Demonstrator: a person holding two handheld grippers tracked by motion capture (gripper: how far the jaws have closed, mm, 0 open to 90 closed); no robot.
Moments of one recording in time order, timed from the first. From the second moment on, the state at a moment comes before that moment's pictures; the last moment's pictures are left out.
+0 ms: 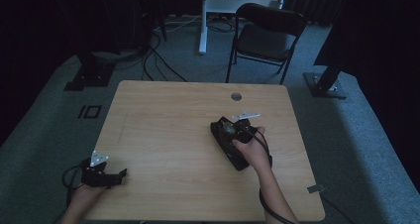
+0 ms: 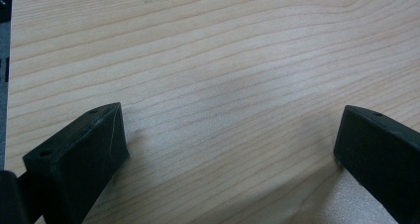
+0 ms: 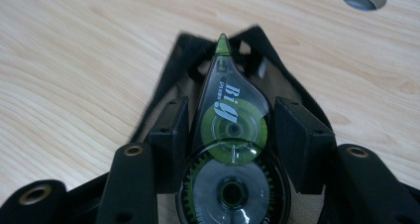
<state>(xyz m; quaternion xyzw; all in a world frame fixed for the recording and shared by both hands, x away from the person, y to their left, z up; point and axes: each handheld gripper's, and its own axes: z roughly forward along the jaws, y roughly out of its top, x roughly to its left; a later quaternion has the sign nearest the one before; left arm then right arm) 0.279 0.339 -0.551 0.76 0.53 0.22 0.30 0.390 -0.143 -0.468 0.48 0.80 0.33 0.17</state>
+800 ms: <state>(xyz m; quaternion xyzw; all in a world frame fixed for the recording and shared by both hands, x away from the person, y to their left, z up) 0.279 0.339 -0.551 0.76 0.53 0.22 0.30 0.408 -0.126 -0.498 0.52 0.81 0.25 0.15</state>
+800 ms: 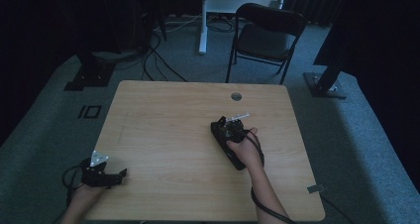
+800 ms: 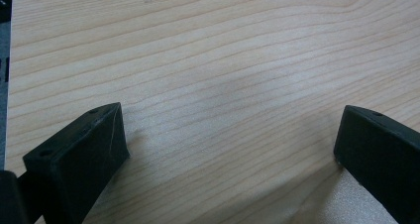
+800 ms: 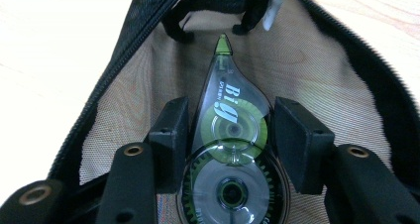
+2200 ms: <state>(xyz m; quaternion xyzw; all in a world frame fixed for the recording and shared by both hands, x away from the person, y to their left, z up) 0.279 0.339 -0.551 0.76 0.53 0.22 0.30 0.393 -0.138 -0.464 0.50 0.79 0.32 0.15</state>
